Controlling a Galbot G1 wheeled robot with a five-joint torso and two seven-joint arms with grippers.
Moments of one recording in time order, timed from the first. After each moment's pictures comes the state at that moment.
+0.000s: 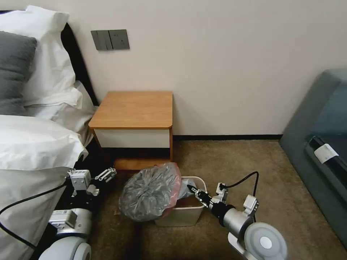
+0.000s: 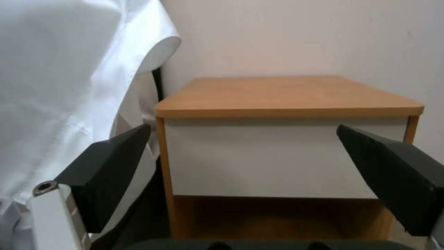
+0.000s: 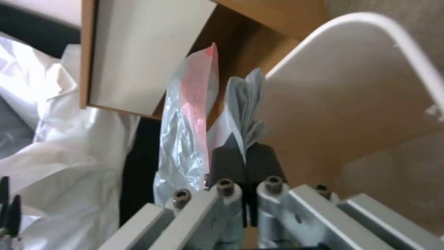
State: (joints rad) left arm 1.69 -1.46 -0.72 -2.25 -0.17 -0.01 0.04; right arm -1.54 1.37 0.39 2.12 1.27 -0.58 0.24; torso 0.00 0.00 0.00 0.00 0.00
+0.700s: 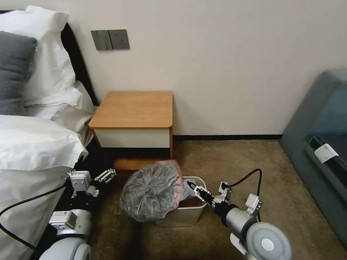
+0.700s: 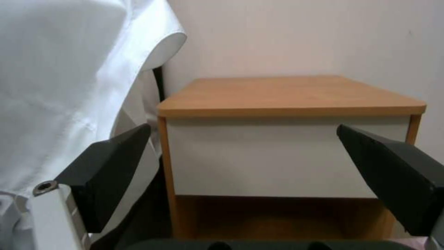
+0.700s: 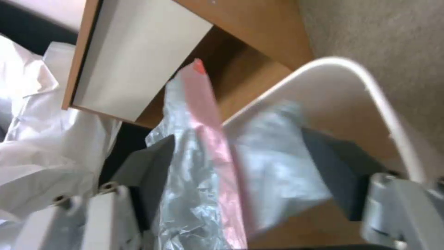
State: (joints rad) left arm 1.69 -1.47 -0.73 -2.24 -0.17 -0.03 0.04; right arm -1.55 1.36 0.40 2.21 1.19 -0.59 0.32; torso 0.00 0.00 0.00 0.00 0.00
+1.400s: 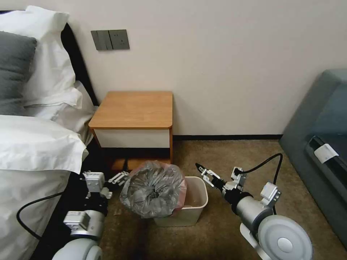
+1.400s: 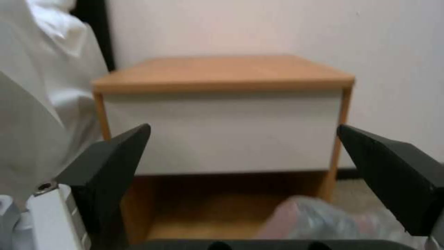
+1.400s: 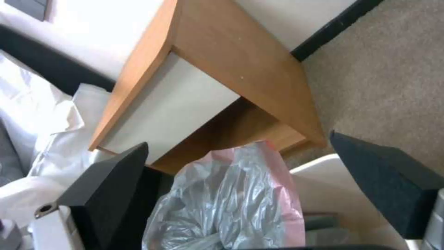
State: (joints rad) left arm 1.73 -1.45 -0.59 -2.25 -0.12 0.00 0.03; right arm -1.52 1.38 0.43 2.34 1.15 -0.58 0.41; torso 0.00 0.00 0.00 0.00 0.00
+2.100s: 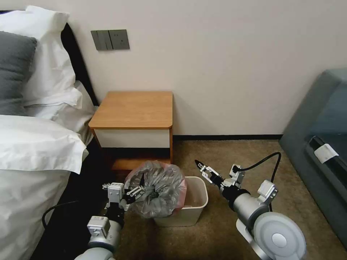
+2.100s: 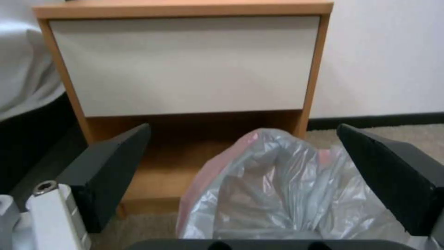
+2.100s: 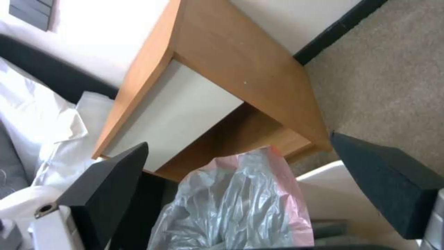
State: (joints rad) left arm 1.75 -1.43 -0.47 -2.24 -0.08 0.13 -0.05; right arm -1.50 1.41 0.43 2.33 1.13 -0.57 0.40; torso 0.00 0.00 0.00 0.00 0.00
